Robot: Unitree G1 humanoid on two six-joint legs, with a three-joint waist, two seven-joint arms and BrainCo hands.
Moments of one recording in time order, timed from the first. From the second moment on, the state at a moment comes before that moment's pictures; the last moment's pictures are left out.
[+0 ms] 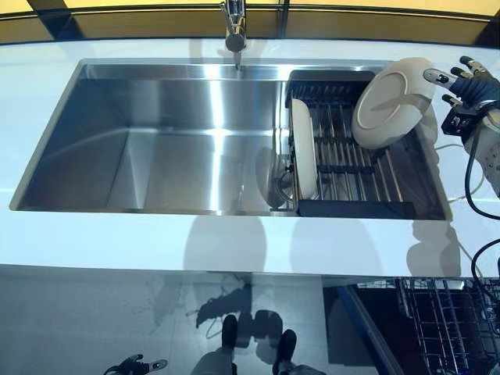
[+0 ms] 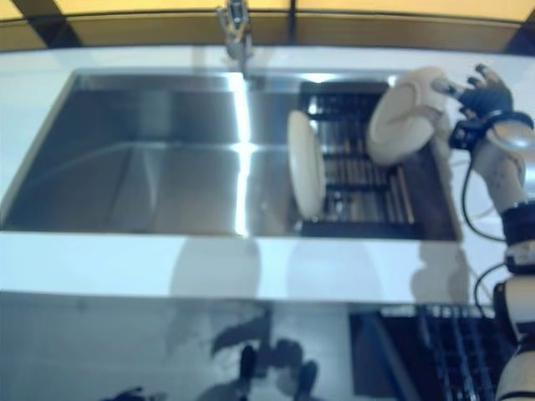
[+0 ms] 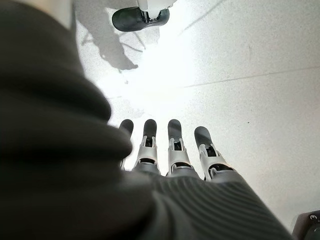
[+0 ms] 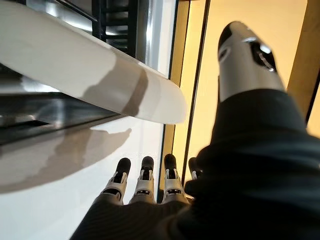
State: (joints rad) left arm -0.01 0.44 -0.21 1.07 -0.14 0.10 0.00; right arm -1.12 -0.99 0.29 0.65 0.88 0.33 -0.20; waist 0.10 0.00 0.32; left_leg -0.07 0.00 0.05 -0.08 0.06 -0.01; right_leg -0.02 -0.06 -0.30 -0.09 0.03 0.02
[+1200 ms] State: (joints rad) left arm -0.01 0.43 -0.22 1.05 -0.17 0.07 0.00; right arm -1.11 -0.98 0.28 0.64 0.92 0.35 -0.16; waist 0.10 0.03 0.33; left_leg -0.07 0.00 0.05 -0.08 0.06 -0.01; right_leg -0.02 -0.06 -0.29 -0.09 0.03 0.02
